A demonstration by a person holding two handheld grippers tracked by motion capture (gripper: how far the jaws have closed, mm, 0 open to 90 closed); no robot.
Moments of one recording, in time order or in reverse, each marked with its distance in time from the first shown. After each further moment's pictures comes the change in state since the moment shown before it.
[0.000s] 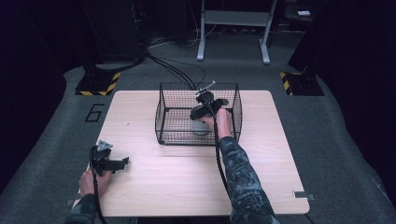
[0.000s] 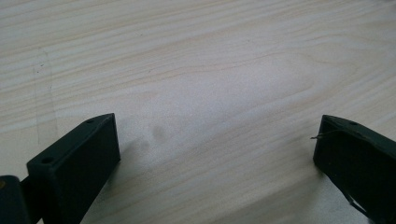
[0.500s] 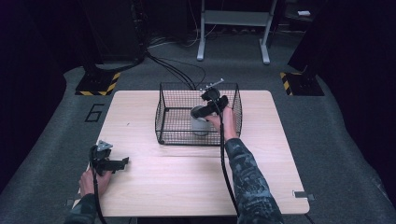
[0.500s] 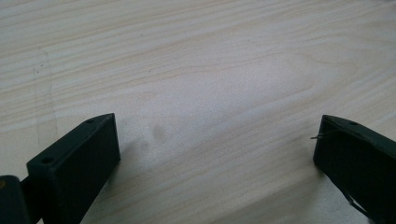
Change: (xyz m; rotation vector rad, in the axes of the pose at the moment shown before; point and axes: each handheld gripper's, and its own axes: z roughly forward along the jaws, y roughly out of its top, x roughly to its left) left arm 0.000 0.000 0.000 0.000 0.000 0.000; right arm -0.001 -0.005 -0.041 -0.108 0.029 -0.023
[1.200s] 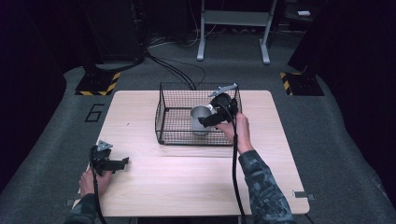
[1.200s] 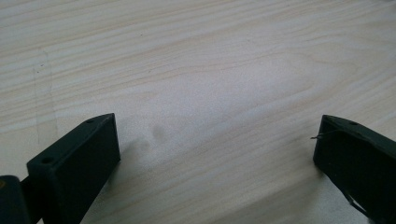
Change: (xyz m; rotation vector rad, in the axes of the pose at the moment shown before) left arm 0.000 0.000 0.000 0.000 0.003 0.000; right arm 0.023 -0.025 -0.078 -0.092 0.029 -0.091
